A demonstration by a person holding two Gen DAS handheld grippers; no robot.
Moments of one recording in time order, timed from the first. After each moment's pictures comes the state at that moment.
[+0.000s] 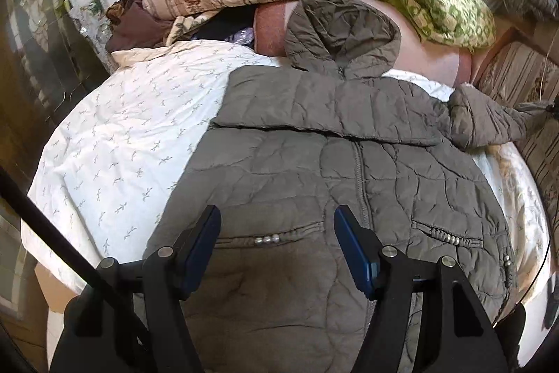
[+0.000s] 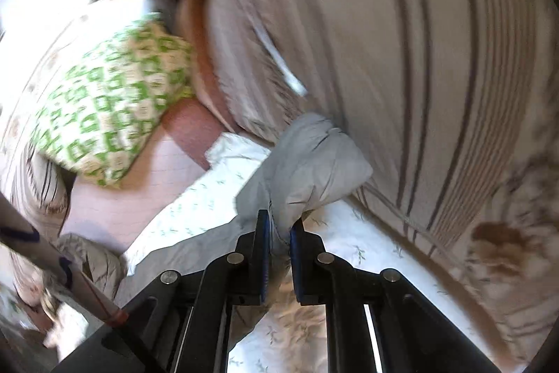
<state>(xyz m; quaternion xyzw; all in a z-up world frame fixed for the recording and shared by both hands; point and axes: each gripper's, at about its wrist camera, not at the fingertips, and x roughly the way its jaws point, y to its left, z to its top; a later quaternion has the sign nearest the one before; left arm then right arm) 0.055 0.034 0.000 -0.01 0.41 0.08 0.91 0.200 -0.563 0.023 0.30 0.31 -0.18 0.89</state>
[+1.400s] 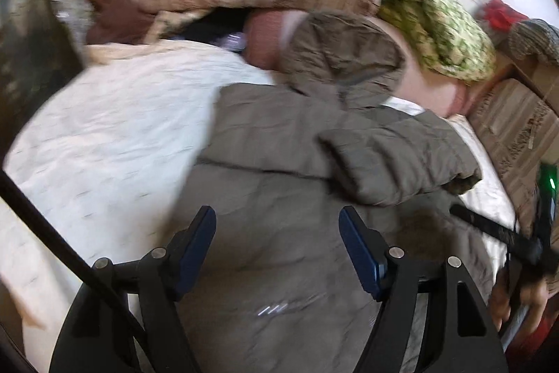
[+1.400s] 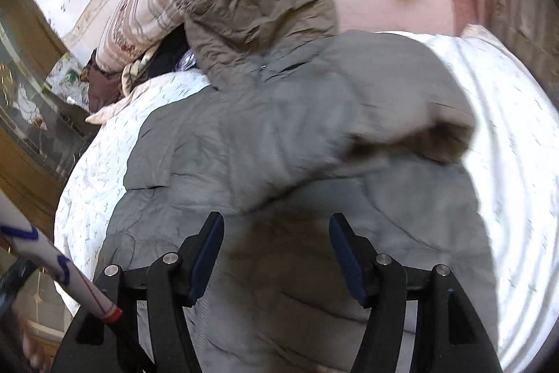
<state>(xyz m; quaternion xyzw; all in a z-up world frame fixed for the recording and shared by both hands) 0.149 0.078 -0.003 -0.07 0.41 0.01 0.91 0.155 -0.202 -0.034 0.15 0.44 0.14 0.87</state>
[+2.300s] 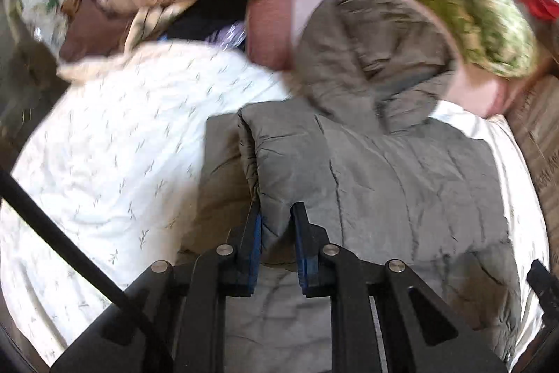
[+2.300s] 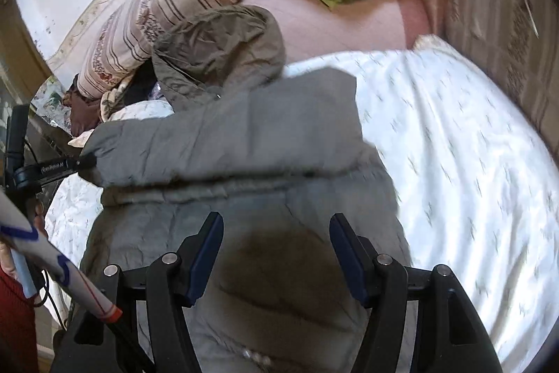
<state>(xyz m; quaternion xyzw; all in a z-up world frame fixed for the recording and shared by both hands) 0.296 0.108 -0.029 -0.04 0.46 0.06 0.88 0.156 -0.242 -0.018 0.14 0.40 0.10 0.90</state>
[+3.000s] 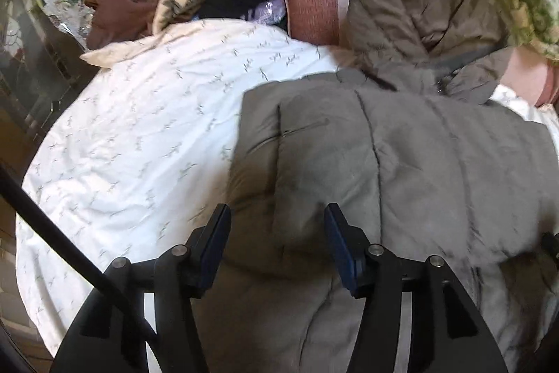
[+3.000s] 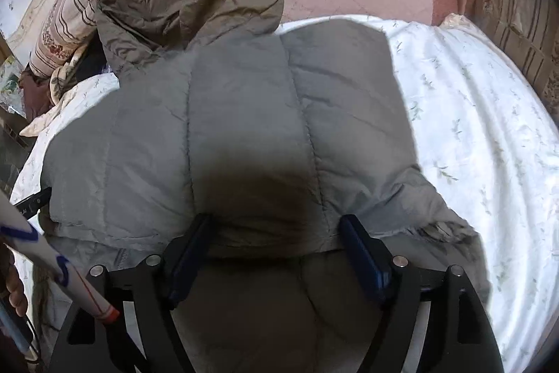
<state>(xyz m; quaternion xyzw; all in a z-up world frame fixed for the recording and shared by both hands) 0.292 0.117 -0.062 0.01 0.46 0.14 0.88 0.252 -0.207 -0.080 0.11 0.46 0.05 0.88</state>
